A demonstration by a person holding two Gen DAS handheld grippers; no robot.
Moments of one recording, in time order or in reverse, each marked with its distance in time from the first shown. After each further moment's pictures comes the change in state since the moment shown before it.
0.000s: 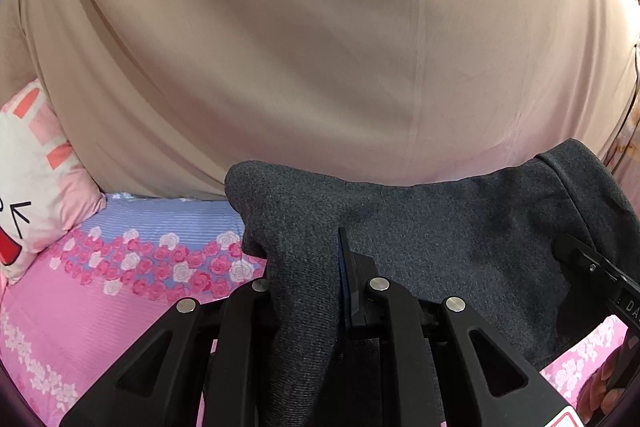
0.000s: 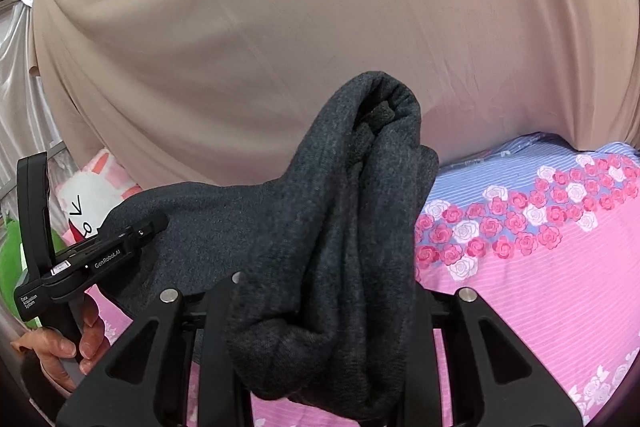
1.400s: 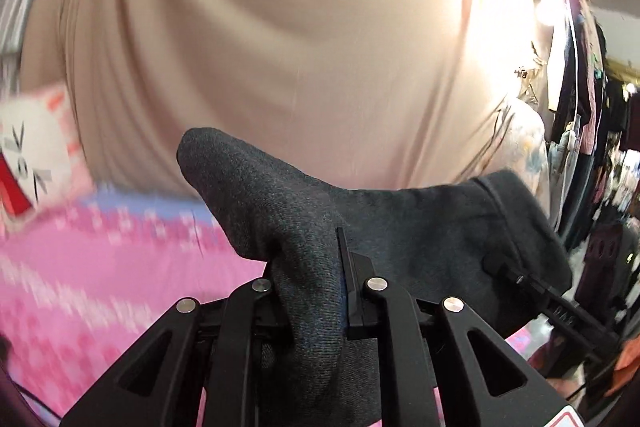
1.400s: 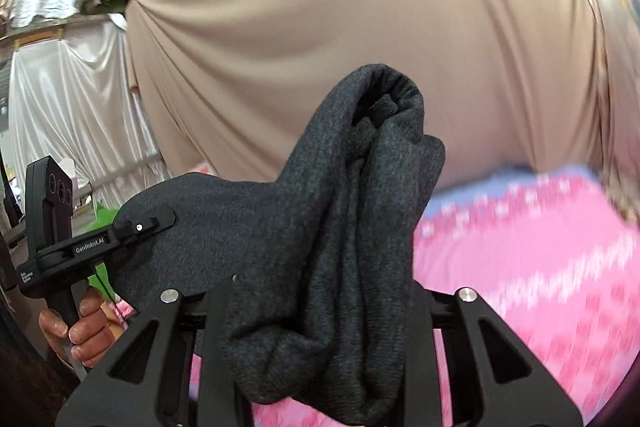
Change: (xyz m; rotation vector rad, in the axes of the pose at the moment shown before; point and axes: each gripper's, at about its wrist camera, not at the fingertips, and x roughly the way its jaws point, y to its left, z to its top) left arm -0.330 -0.017 -0.051 -0.073 -0.201 -0.294; right arm -0.292 0.087 -0.038 -0.086 -0.193 0.142
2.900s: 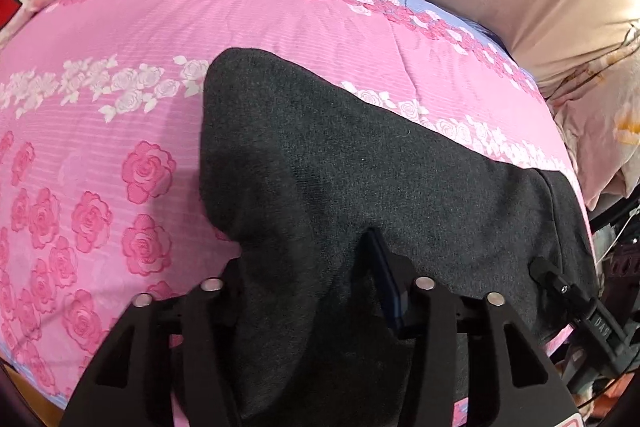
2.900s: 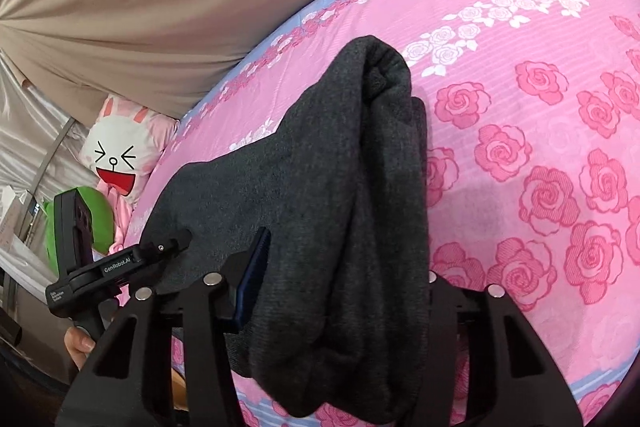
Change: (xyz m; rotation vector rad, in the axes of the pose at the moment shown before) left arm 0.173 0.088 -0.213 -0.276 0.673 0.140; right arm 0.083 -0.123 -0.210 0.442 0.527 -0.128
